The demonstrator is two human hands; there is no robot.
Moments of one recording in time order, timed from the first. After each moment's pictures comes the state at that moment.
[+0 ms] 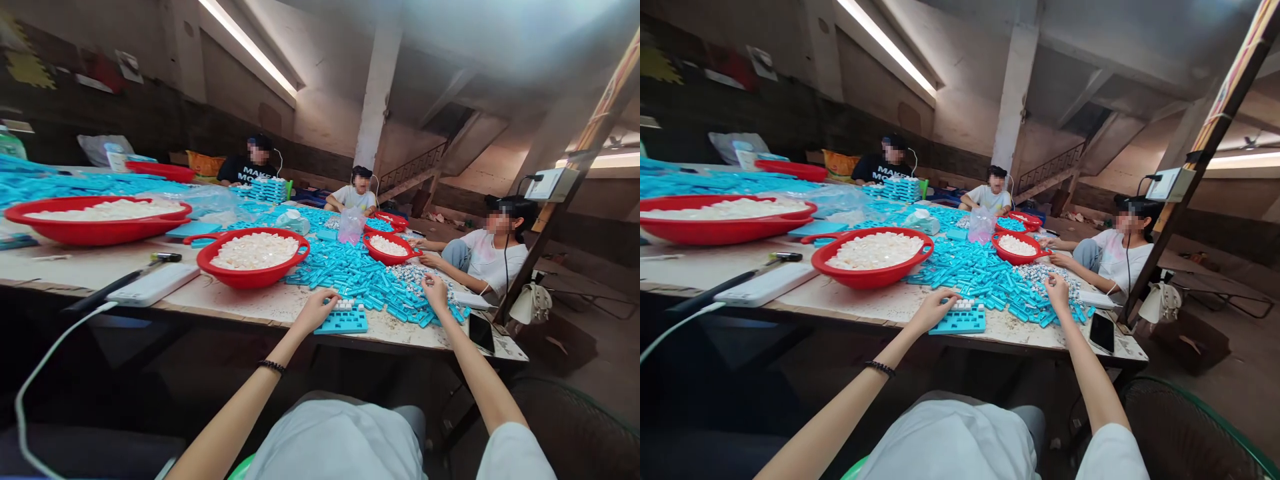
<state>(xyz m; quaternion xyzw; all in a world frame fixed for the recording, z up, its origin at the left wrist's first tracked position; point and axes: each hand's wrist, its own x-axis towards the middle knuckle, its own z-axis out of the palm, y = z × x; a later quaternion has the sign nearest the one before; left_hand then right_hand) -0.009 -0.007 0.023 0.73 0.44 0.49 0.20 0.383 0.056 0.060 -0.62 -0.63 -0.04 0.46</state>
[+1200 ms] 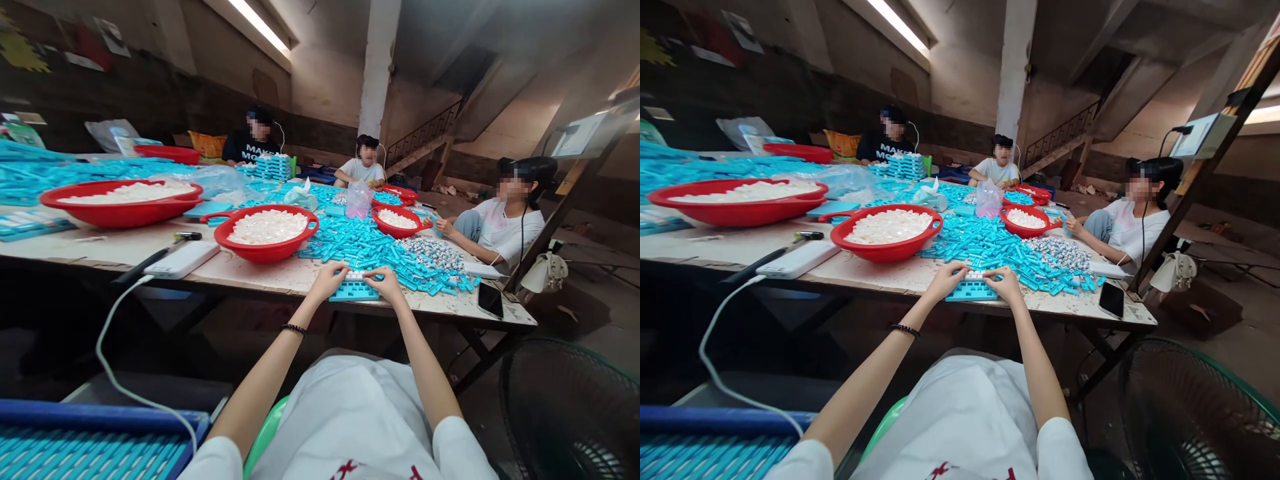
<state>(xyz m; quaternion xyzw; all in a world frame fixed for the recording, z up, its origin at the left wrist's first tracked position) -0.007 -0.006 0.018 0.72 0.46 0.48 0.20 0.210 -0.009 0.018 -0.42 -0.74 0.20 0.47</state>
